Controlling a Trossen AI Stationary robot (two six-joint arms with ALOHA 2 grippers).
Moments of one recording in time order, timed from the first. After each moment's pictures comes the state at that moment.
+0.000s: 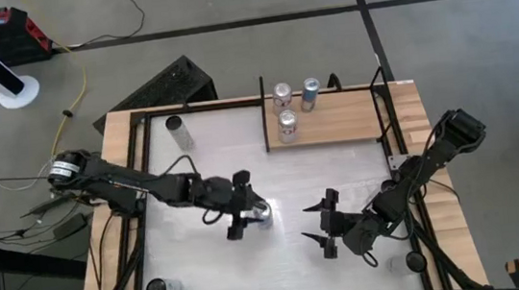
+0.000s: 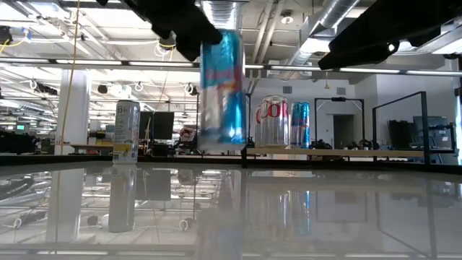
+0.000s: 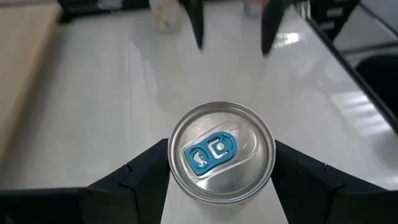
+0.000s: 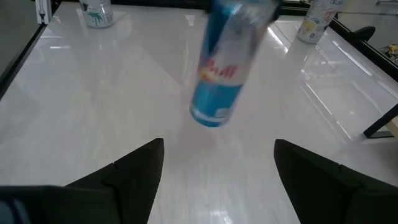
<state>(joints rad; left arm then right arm) -0.18 1.48 0.94 0.05 -0.05 0.01 0.67 1.49 0.78 0.05 0.78 0.41</state>
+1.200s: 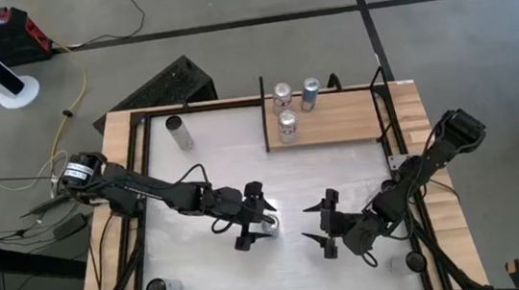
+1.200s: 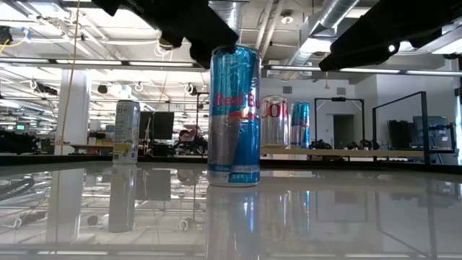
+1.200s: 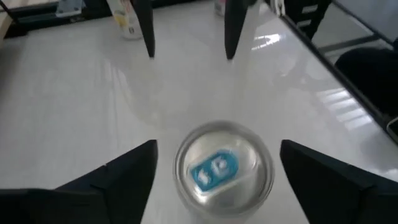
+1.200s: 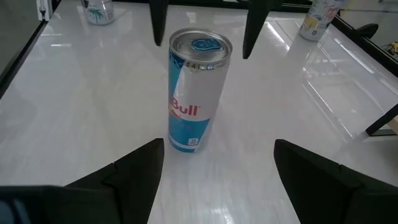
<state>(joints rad) -0.23 1.61 0.97 0.19 -0.01 0.04 0.67 1.49 0.78 0.04 0.77 0.42</state>
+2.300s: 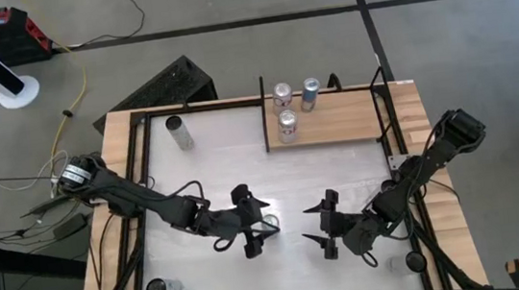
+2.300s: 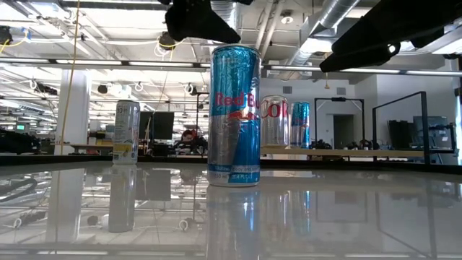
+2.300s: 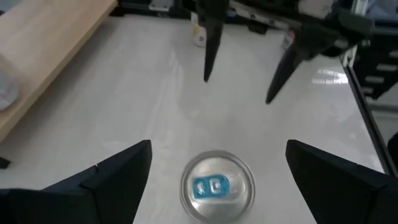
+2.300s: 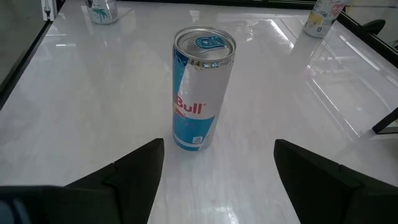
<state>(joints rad) -0.39 1.61 1.11 0.00 -0.46 -0.30 0.67 1.49 0.78 0.04 0.76 0.43</state>
